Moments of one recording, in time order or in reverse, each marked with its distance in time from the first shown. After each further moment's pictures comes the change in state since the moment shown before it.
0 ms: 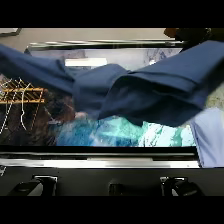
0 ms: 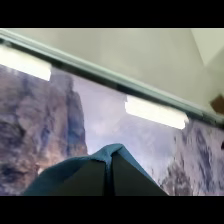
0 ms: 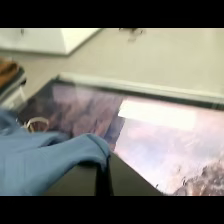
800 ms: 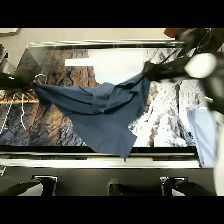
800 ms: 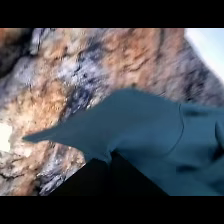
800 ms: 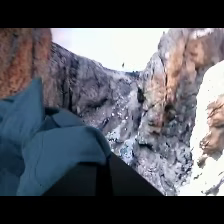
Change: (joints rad) left arm -0.008 -0.435 -0.233 0.004 -0.096 0.008; right arm 0.000 -0.786 0.009 -0.079 0.019 0.331
